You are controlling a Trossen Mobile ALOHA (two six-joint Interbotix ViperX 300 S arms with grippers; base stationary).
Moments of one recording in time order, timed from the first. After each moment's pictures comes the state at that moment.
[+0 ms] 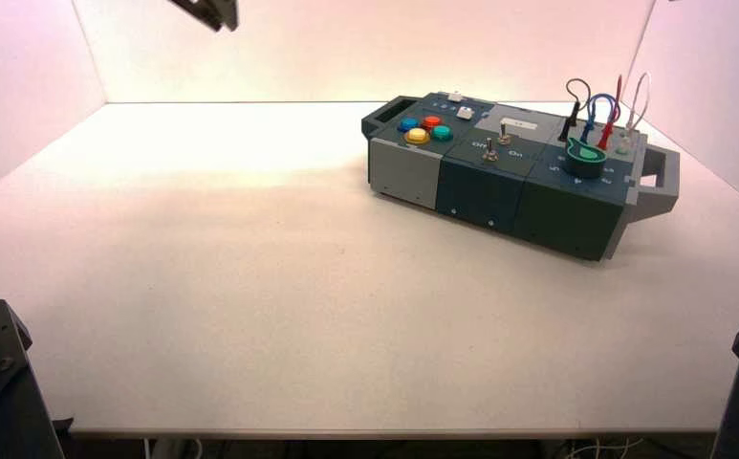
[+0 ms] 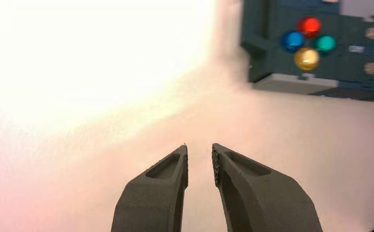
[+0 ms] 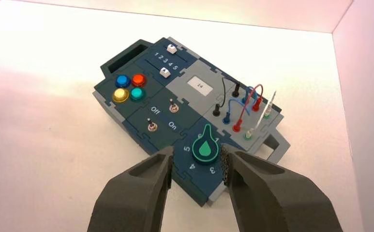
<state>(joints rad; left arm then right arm) -0.30 -0.16 0.54 -0.20 0.73 0.28 0.19 -1.03 1.10 0.04 0.57 -0.01</state>
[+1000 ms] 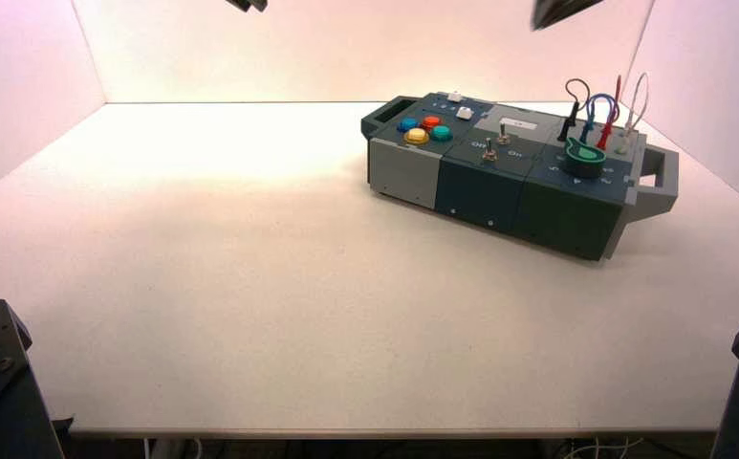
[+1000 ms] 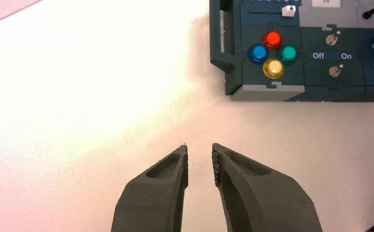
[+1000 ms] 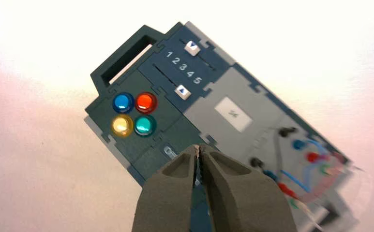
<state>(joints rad) -0.37 -0.22 0.56 -0.19 0.69 0.28 0.25 -0.16 0.62 0.10 0.51 -0.01</state>
